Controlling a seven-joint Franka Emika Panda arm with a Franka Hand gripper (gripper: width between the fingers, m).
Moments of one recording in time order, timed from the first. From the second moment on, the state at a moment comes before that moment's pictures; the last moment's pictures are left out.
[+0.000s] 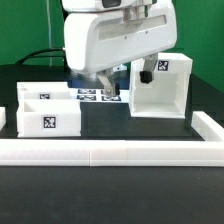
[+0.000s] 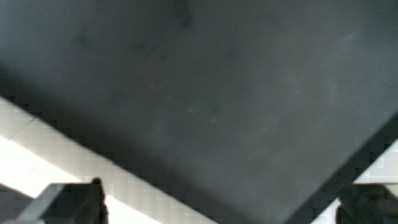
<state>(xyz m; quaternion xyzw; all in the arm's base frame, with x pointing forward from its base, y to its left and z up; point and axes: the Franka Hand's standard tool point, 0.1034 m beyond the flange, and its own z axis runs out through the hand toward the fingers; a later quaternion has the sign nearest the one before) 0.582 0.012 0.095 -0.95 -0.31 0.00 0.06</state>
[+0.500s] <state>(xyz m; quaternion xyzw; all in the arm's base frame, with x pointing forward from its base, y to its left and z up) 0.582 0.015 0.096 -0.98 -0.18 -0.01 0.06</state>
